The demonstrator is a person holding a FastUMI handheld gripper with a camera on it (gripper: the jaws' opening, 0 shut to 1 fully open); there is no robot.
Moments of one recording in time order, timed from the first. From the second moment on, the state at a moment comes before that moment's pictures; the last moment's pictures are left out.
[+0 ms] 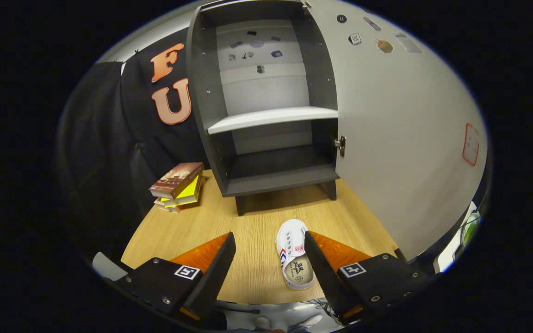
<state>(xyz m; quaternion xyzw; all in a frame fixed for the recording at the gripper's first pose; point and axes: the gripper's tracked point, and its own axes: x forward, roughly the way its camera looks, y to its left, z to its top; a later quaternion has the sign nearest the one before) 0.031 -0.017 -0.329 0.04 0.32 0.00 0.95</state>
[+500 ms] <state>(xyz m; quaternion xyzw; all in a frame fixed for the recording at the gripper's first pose) 0.041 -0.020 -0.460 0.05 0.42 -0.01 0.91</state>
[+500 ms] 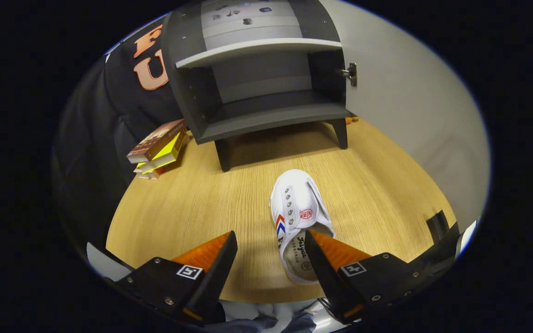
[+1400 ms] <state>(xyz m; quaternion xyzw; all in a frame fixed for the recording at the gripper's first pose) 0.049 -0.025 -0.498 0.06 0.48 -0.01 0.88</state>
